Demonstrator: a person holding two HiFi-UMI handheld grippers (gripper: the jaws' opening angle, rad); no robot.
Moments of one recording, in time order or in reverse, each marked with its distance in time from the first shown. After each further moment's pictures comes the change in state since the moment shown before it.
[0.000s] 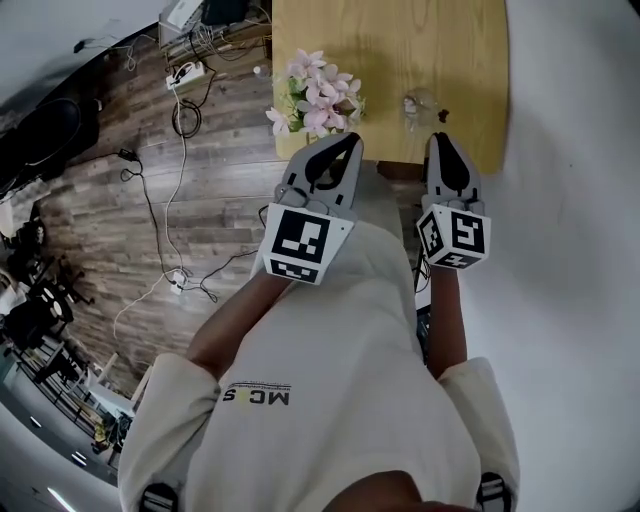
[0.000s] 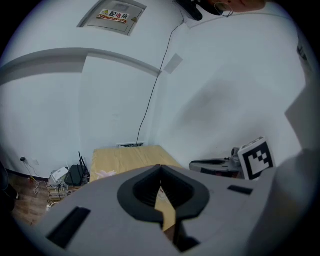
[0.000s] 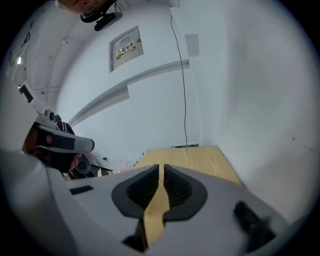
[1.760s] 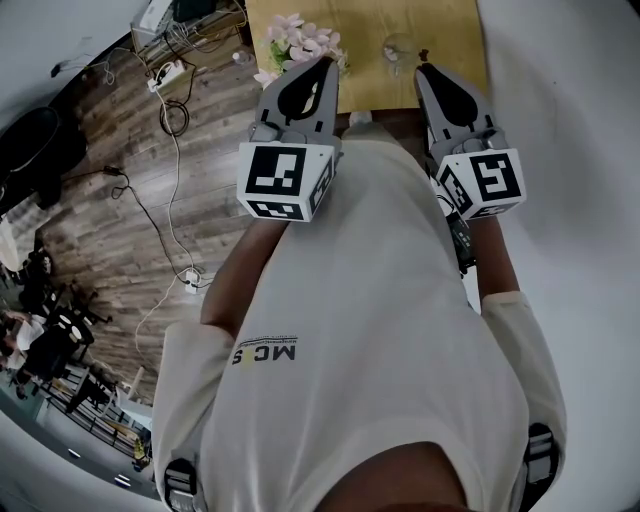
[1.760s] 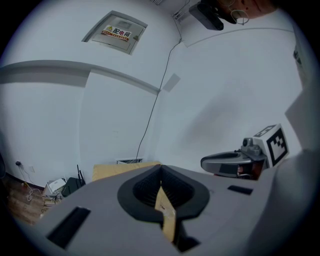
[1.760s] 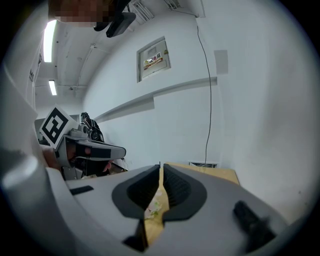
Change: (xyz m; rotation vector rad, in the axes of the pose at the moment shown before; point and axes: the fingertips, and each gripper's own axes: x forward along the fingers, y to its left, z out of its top) left arm -0.034 0.010 0.052 0.006 -0.162 -0.029; right arm -0.051 0.058 0.081 -0.192 -0.088 0.203
